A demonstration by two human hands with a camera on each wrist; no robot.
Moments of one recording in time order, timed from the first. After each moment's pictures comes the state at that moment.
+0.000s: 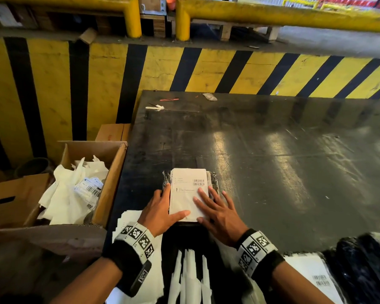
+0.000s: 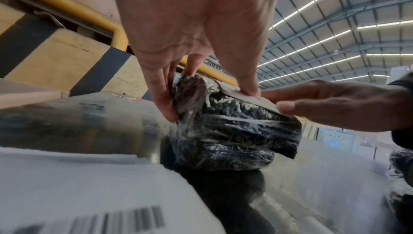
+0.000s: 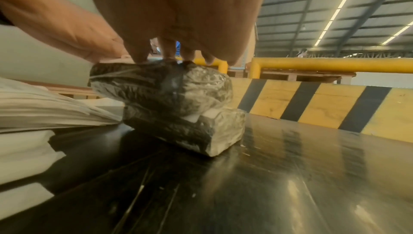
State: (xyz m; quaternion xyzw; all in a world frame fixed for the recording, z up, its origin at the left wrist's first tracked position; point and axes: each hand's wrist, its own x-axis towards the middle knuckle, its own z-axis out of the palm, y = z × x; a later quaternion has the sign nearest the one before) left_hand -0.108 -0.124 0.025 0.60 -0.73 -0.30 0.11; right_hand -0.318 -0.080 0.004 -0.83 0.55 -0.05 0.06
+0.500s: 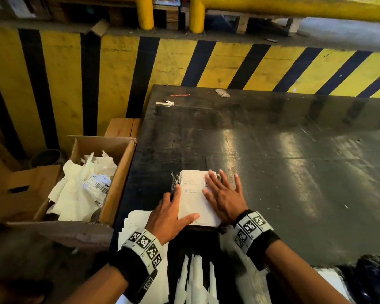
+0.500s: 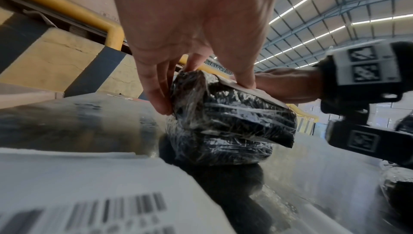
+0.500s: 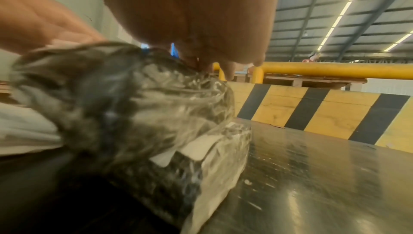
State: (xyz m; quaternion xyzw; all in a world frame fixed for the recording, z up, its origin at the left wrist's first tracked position) left_hand -0.110 -0.124 0.020 0.60 -0.74 -0.28 0.08; right_hand -0.305 -0.144 0.018 -0.77 0.63 -0.02 0.05
